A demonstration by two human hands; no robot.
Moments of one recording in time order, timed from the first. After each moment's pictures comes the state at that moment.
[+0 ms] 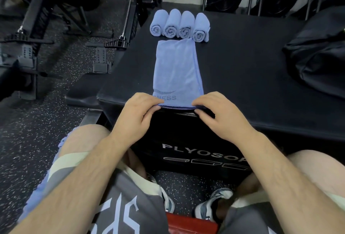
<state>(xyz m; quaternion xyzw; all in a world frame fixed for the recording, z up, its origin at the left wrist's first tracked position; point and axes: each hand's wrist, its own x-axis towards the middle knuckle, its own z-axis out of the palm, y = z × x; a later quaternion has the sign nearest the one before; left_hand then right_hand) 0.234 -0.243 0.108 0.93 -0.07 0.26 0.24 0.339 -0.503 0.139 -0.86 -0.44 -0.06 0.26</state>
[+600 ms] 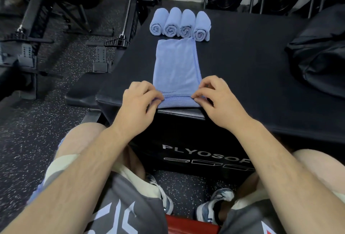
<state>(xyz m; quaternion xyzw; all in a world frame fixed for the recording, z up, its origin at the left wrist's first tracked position) 0.250 -0.248 0.127 0.94 -0.01 0.29 0.18 0.371 -0.488 0.138 -0.85 -0.42 -0.07 0.29</state>
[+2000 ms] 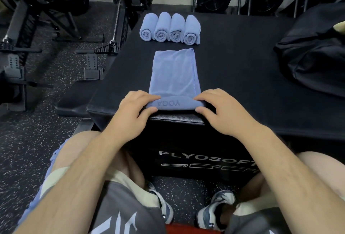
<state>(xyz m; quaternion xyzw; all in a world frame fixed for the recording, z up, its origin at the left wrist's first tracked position) 0.257 -0.240 0.131 0.94 -0.03 0.18 0.28 0.364 -0.509 0.153 -0.89 -0.38 -0.02 0.24</state>
